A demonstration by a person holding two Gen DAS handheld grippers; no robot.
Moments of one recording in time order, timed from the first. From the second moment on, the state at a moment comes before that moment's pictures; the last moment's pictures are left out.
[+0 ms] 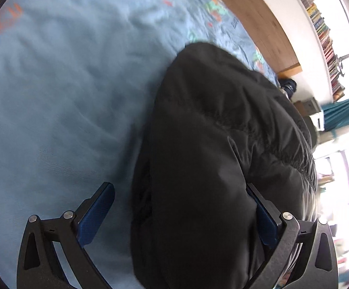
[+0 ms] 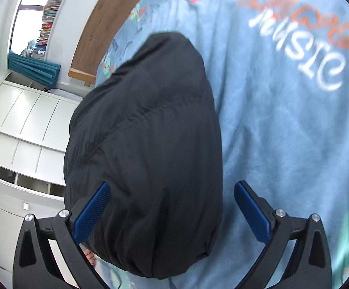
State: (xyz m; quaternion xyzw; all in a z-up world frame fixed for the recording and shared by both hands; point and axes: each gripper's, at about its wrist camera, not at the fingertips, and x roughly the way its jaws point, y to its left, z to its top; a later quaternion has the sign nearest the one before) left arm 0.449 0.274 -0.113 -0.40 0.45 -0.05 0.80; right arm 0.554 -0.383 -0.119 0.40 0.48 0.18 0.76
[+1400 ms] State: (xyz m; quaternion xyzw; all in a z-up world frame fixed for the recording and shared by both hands) left arm 0.404 0.200 0.072 -0.41 0.32 -0.31 0.79; right arm 0.547 -0.281 0.050 0.33 0.33 0.41 0.79
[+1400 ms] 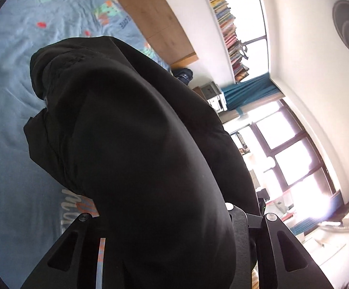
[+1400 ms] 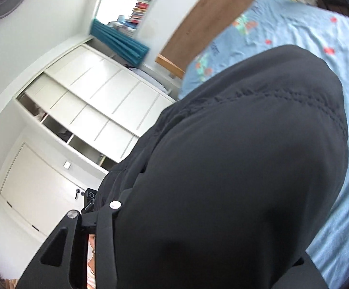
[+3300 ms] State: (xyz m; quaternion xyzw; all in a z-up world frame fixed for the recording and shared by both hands) left arm 0.120 0.163 0.095 -0.15 0.33 0.06 0.93; right arm 0.183 -0.311 0.113 0.13 0.33 0.12 0.93
